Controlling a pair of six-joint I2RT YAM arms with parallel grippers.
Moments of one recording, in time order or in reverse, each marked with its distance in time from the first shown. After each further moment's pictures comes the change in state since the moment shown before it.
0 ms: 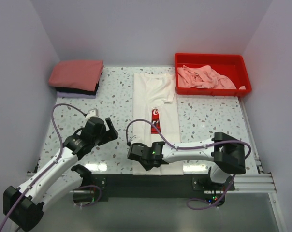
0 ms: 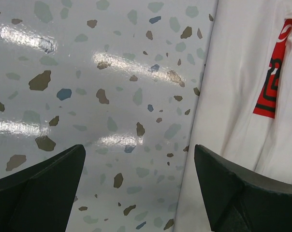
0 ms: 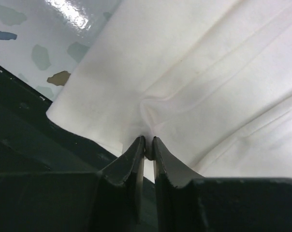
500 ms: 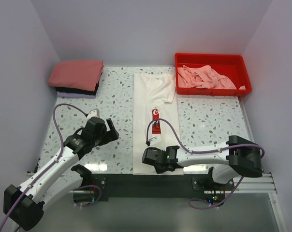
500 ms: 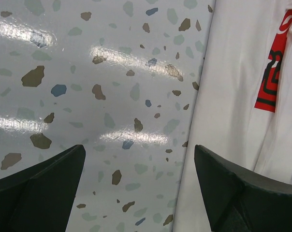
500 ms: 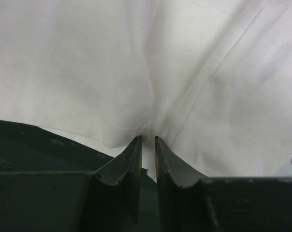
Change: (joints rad) left arm 0.000 0.037 0.000 -0.001 0.023 0.004; right arm 0.000 -0.150 -0.214 -0.007 0.058 0.305
